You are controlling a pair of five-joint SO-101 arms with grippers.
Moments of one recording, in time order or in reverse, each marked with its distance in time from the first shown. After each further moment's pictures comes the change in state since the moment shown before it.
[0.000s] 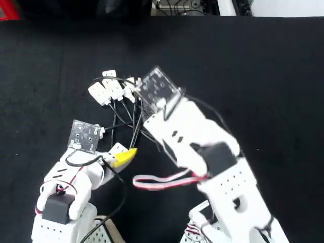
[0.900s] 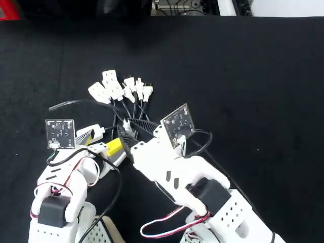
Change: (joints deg) left arm -2.5 0.2 -4.3 -2.0 16.6; right arm -14.1 -23.3 28.5 -20.5 -30.0
